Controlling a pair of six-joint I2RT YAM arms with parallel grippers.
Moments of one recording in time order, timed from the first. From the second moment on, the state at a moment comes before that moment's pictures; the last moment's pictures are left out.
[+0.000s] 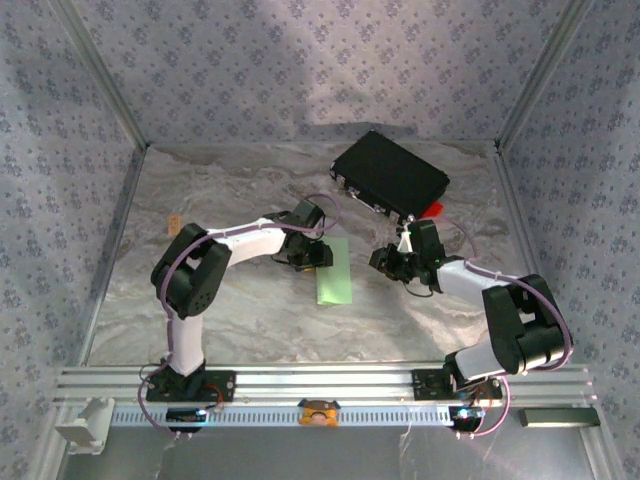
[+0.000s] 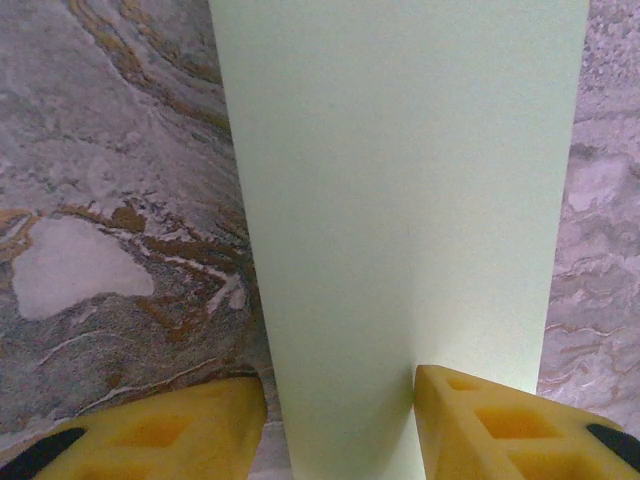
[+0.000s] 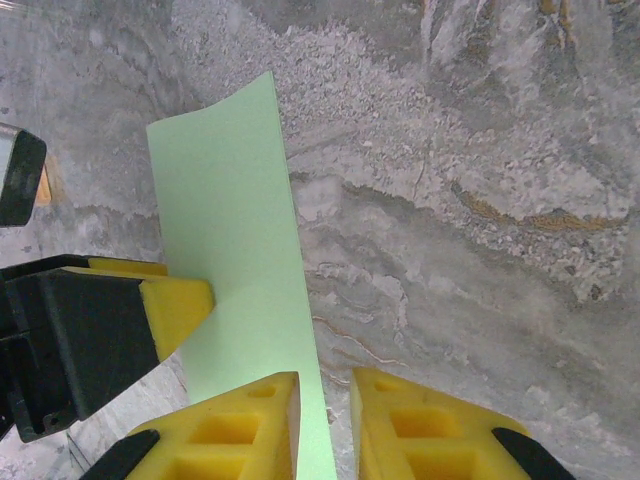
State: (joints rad) left arm -0.70 1.95 1.25 -0.50 0.23 -0.71; right arm 0.30 1.43 0.57 0.03 -0.50 0.77
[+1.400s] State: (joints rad) left arm -0.70 1.98 1.29 -0.54 0.23 -0.68; right arm 0.33 1.45 0.58 0.03 -0.51 0.77
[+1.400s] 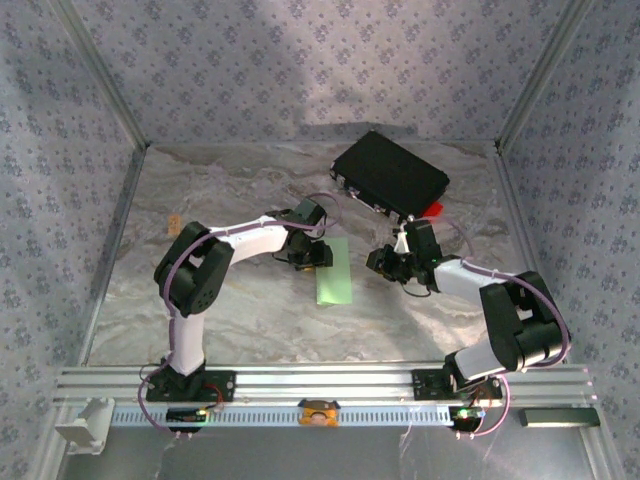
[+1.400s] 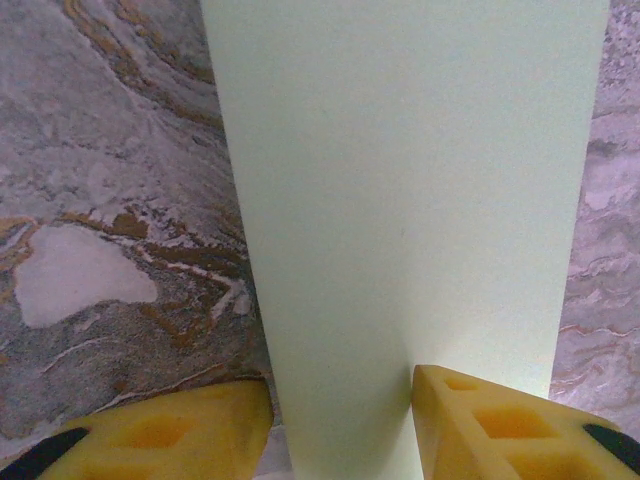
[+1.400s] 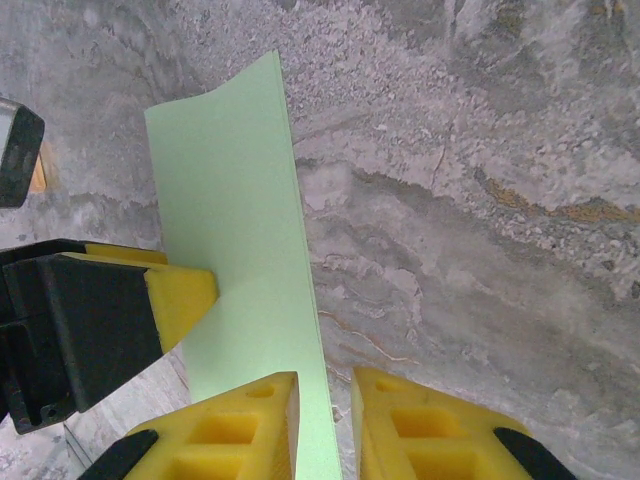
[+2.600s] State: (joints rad) left arm -0.70 1.99 1.31 -0.58 0.22 -0.66; right arm 0.36 1.52 0.62 0.04 -0.53 0.77
